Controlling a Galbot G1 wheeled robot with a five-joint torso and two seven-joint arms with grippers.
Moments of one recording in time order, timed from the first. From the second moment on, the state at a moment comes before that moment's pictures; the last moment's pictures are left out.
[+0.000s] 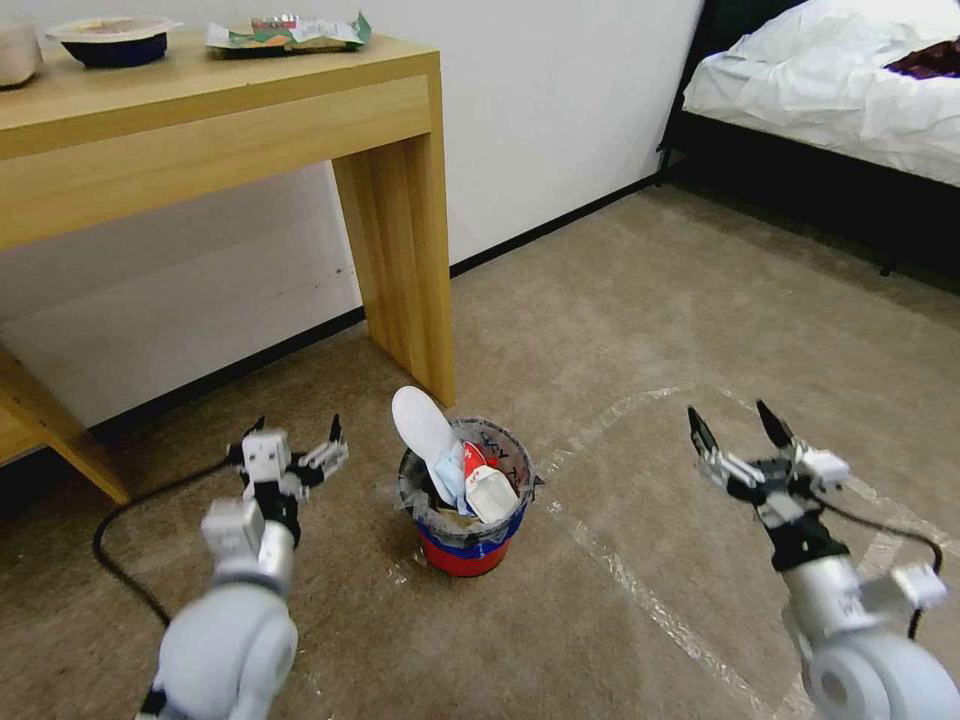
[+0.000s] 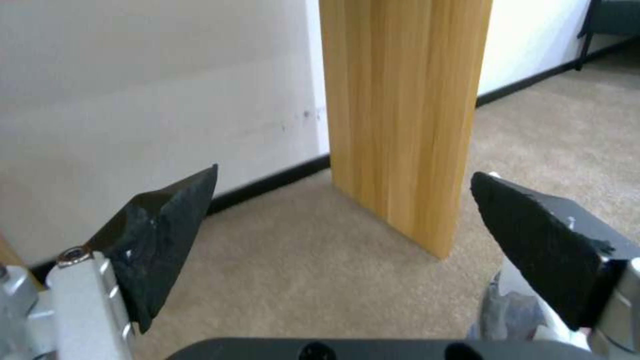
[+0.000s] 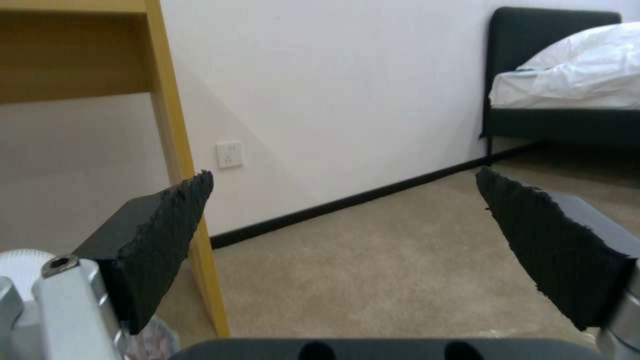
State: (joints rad) left arm 1.56 -1.38 -0.50 -2.32 -0.06 0.29 -0.24; right arm -1.70 1.25 0.79 2.17 0.53 0.19 -0.21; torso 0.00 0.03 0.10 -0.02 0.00
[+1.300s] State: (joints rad) left arm 1.56 -1.42 -0.54 -2.33 -0.05 0.25 -0.22; right arm -1.69 1.29 0.78 2.16 0.46 0.19 -0.21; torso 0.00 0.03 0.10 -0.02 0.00
